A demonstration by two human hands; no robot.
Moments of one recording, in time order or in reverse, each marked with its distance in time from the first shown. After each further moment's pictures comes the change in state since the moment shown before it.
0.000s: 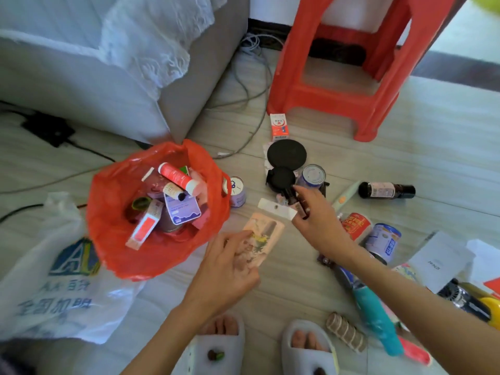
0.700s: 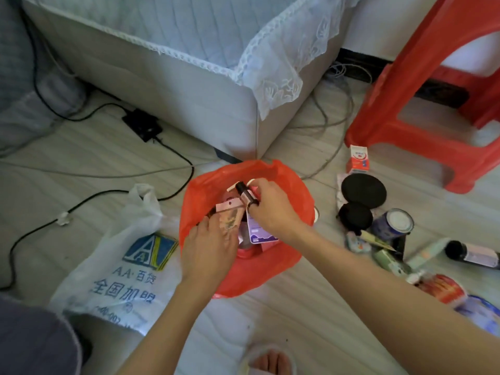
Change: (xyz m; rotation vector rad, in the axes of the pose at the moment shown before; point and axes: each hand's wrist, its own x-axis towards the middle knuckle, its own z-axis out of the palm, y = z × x) left_hand 0.022 -0.111 -0.111 0.528 0.318 -0.405; right_hand 0.089 -0.183 0.137 -0.052 -0.221 -0.190
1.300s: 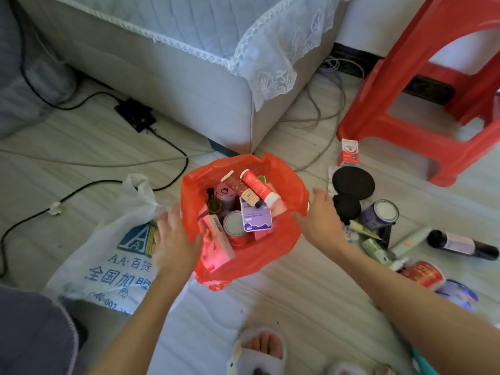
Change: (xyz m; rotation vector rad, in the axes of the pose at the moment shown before) left_hand -0.016 -0.034 -0.004 -0.171 -0.044 -0.359; right_hand -0.052 0.059 -0.036 -0.072 0.096 0.366
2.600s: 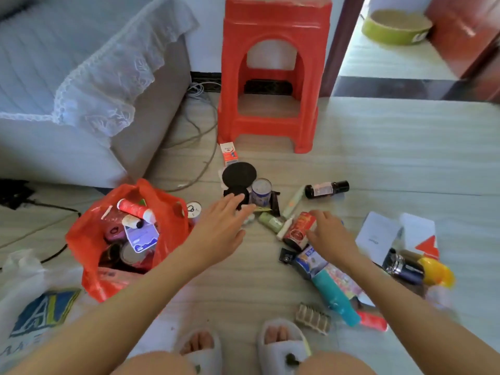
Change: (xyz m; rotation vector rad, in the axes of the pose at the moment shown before) left_hand -0.128 0.214 0.041 0.412 -0.133 1.405; right_hand -0.114 0.232 -0.109 -0.182 0.222 0.135
